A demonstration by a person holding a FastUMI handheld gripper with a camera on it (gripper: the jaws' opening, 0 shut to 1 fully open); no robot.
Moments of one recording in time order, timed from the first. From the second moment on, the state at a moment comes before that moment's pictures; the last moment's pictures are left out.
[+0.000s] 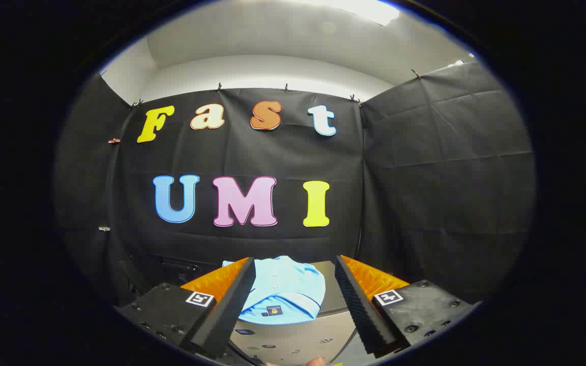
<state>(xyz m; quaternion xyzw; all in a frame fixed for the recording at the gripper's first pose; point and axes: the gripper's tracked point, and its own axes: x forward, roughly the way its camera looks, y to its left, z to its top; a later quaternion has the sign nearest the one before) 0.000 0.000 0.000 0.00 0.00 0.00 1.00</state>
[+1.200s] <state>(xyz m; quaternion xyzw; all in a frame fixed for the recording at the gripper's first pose) 0.039 0.024 -0.013 0.00 0.02 0.02 1.00</state>
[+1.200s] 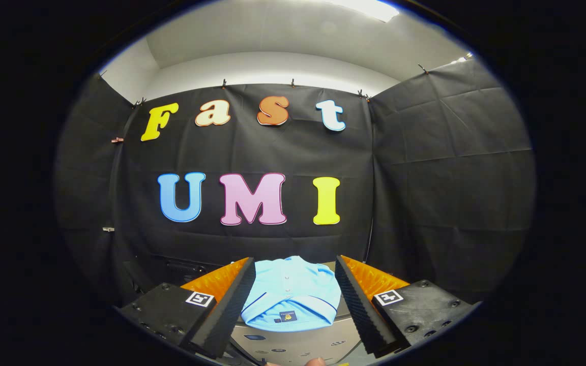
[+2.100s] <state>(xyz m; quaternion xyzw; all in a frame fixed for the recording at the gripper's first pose) 0.218 0.008 -0.138 -0.02 0.22 0.02 0.97</state>
